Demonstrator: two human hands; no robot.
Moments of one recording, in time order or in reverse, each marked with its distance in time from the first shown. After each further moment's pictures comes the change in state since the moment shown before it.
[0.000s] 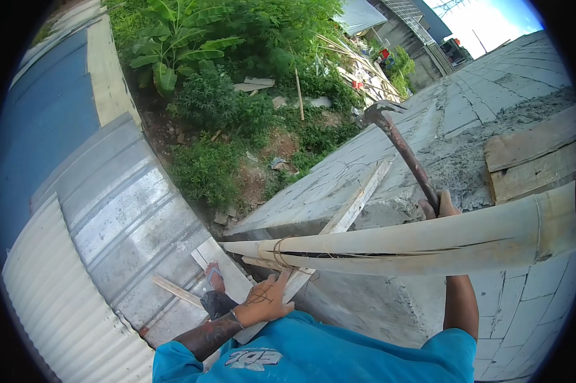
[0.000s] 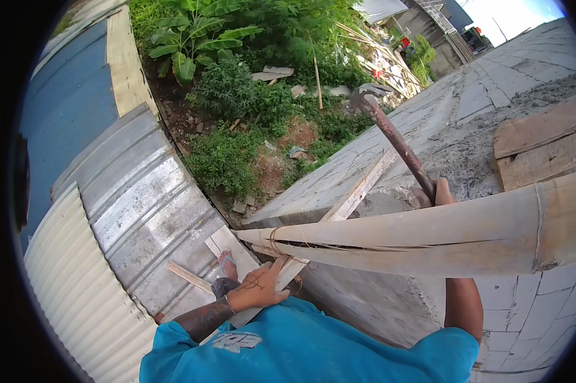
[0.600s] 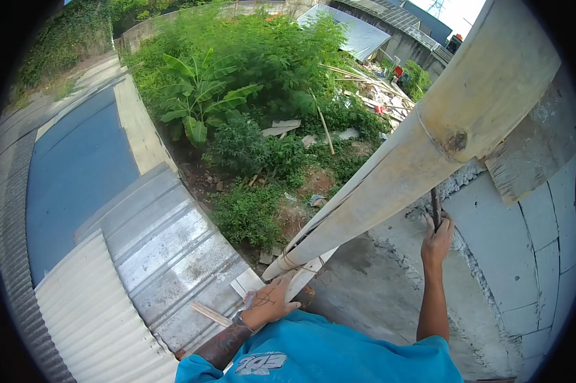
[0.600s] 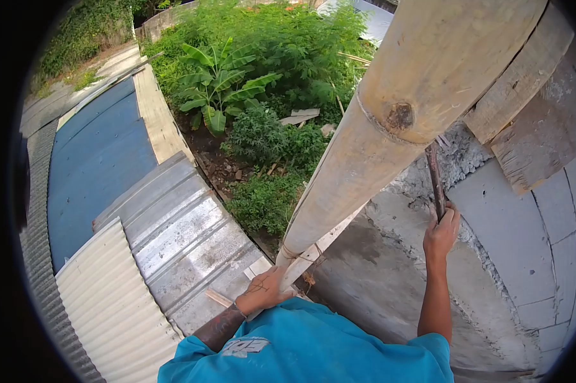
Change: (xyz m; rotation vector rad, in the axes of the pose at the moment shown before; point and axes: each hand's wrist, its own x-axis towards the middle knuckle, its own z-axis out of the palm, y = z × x) left_hand -0.026 0.013 0.020 0.203 0.251 0.006; right_hand -0.063 0.132 0.114 0.243 0.546 0.116
